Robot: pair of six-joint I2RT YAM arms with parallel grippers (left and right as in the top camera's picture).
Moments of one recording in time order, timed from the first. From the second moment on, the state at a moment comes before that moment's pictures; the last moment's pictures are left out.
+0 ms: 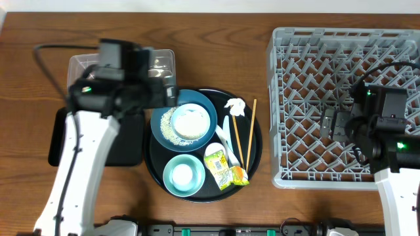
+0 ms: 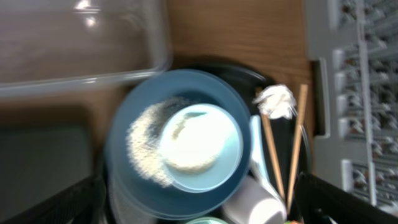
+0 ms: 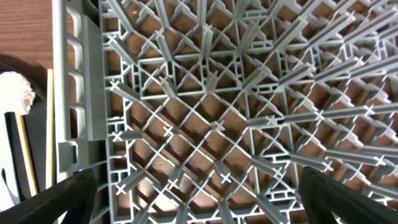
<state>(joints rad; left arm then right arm) -0.16 1.43 1.42 -1.03 0.25 -0.20 -0.07 1.10 1.08 -0.98 0.04 0.07</state>
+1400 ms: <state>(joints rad) -0.58 2.06 1.42 -0.54 0.25 -0.21 -0.07 1.11 1.08 -0.99 0.05 0.08</state>
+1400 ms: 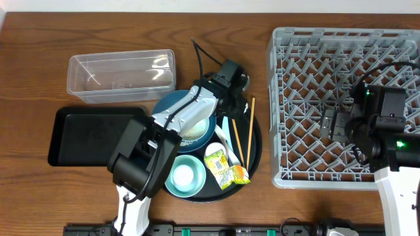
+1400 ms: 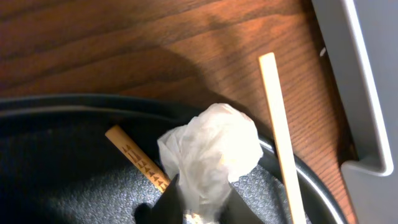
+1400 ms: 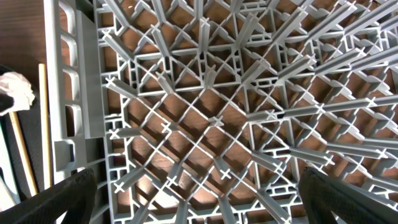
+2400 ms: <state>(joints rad) -0.13 1.68 1.43 -0.60 -0.17 -0.20 -0.07 1.11 1.08 -1.01 0.05 0.08</state>
